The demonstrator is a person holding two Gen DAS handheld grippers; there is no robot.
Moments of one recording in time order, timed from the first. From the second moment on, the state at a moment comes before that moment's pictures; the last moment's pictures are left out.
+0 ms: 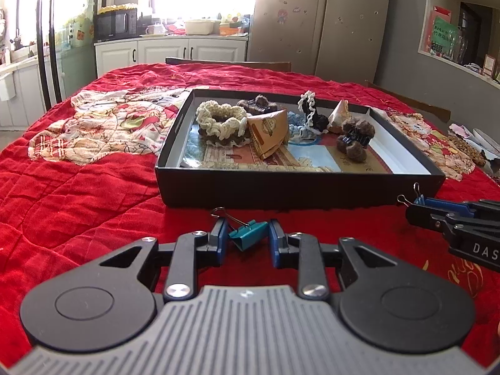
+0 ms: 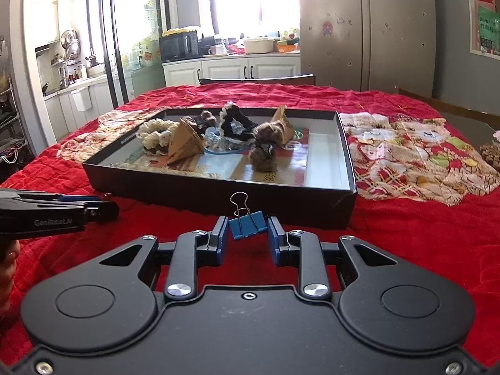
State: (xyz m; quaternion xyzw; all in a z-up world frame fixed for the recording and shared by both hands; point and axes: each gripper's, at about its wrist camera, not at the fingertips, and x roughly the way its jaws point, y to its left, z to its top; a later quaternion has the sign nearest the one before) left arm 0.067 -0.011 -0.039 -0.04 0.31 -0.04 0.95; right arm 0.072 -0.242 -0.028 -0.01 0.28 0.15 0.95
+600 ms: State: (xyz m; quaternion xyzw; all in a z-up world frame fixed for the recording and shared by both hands) left arm 0.080 -0.035 0.003 -0.01 0.26 -0.09 0.96; right arm 0.085 -0.233 0.006 -0.01 0.24 0.16 0.96
